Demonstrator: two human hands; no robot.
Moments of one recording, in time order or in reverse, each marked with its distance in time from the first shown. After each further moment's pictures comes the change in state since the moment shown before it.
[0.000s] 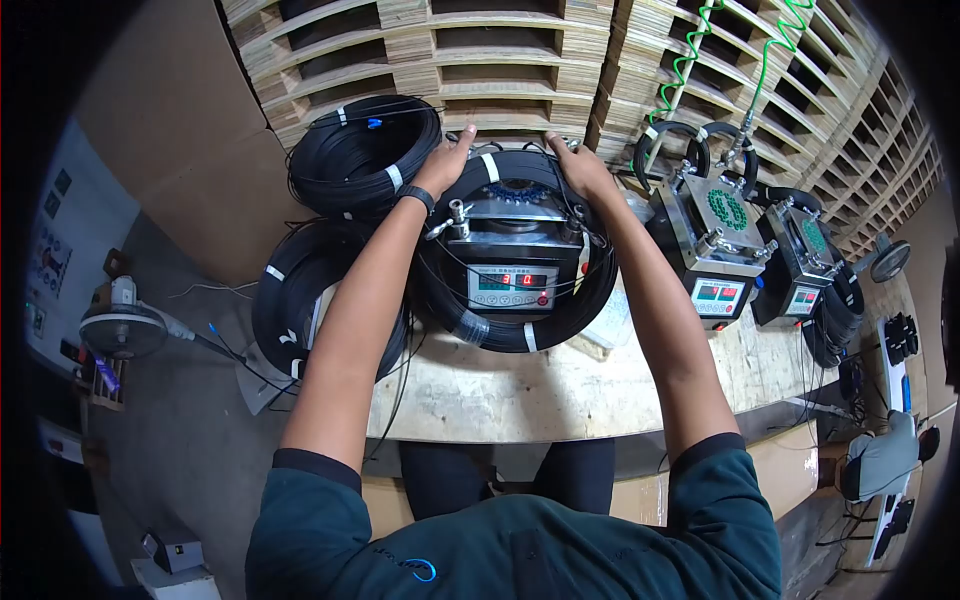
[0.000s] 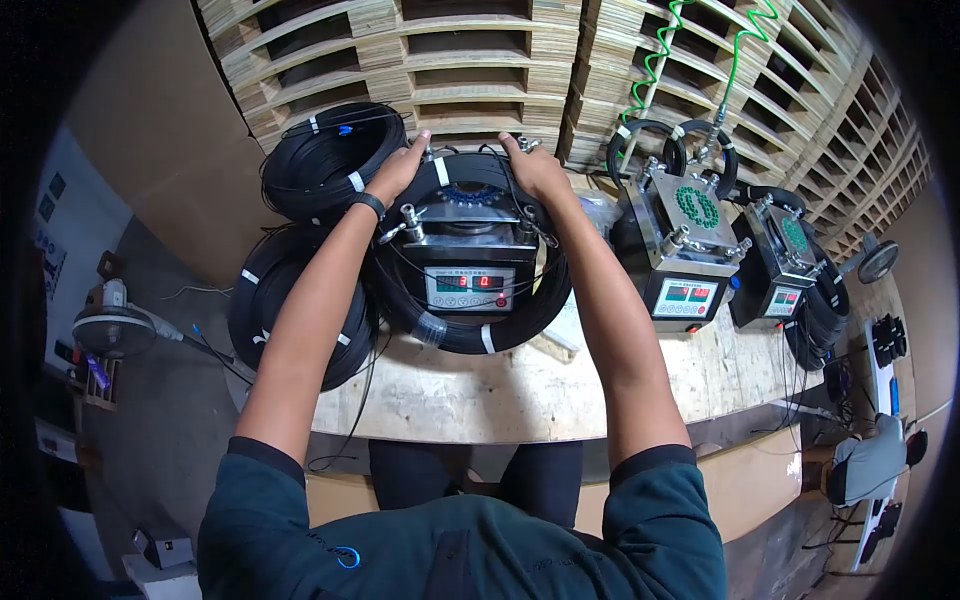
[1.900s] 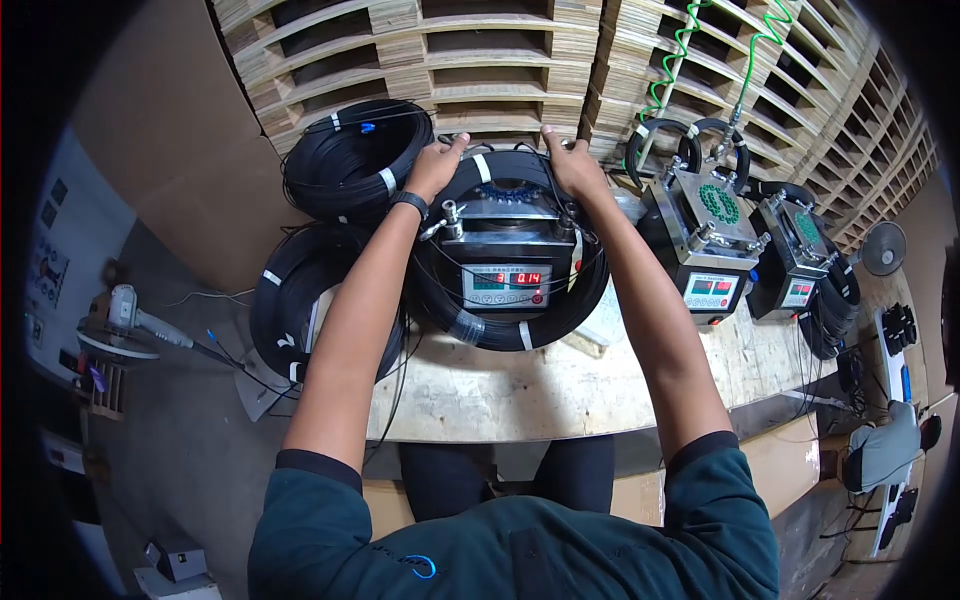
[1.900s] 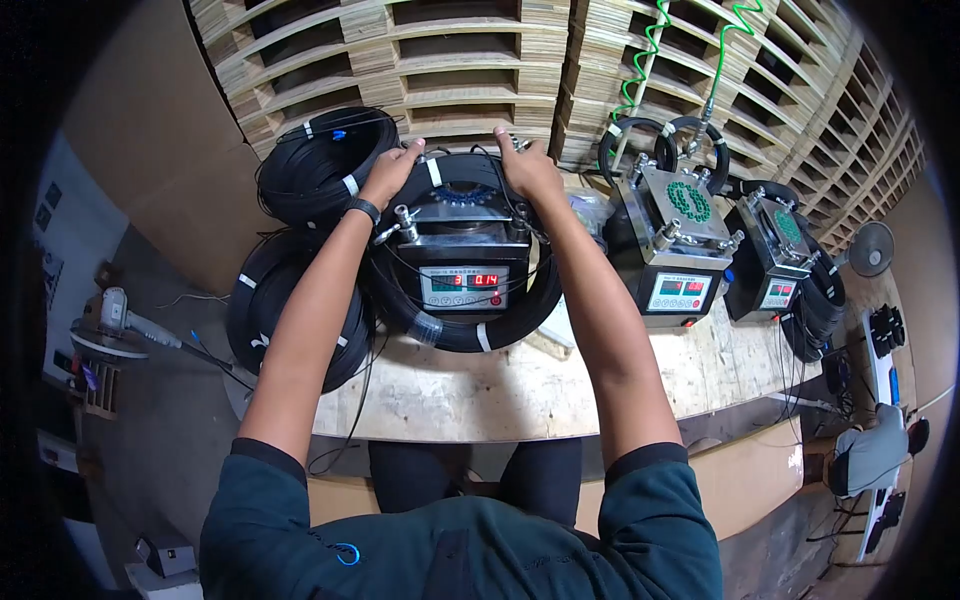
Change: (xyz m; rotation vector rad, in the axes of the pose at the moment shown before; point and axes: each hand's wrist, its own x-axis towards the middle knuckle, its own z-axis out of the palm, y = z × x) left_hand -0.001 -0.006 0.001 0.020 0.083 0.056; right_hand -0.020 -0.011 -0.005 0.074 0.098 0.109
